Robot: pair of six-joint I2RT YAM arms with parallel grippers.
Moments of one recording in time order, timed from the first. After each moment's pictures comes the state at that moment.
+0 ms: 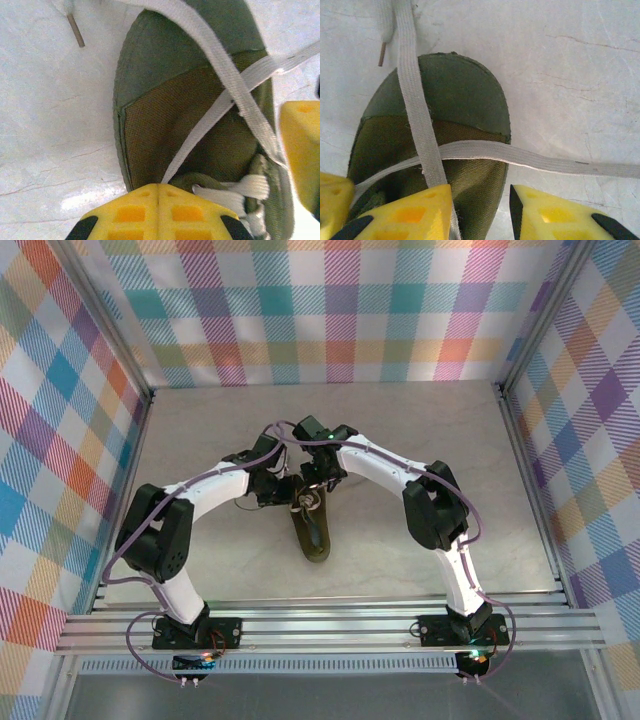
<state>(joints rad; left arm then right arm) -0.44 1.71 1.11 -0.55 0.23 -0.46 0.77 2.15 1.82 -0.92 0.05 0.36</state>
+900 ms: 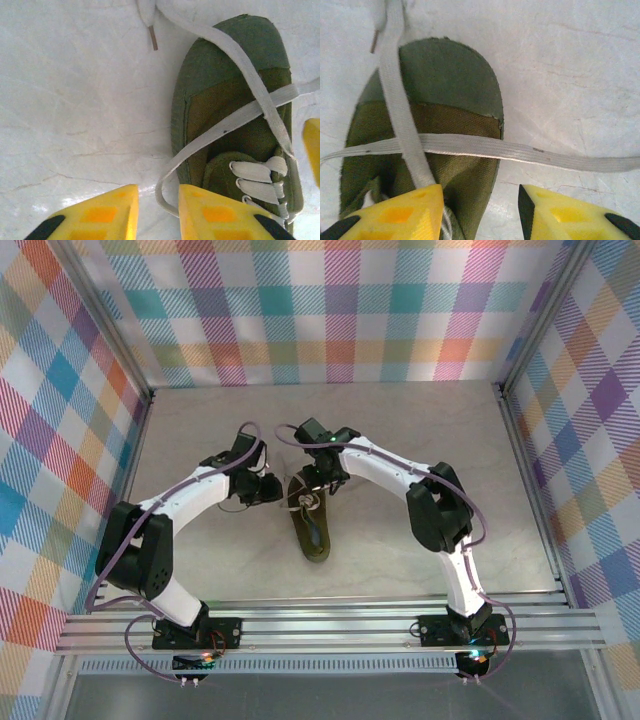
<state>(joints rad) -0.35 1.58 1.05 -0.59 0.20 -0.49 0.77 2.10 1.78 -0.91 0.06 0.37</state>
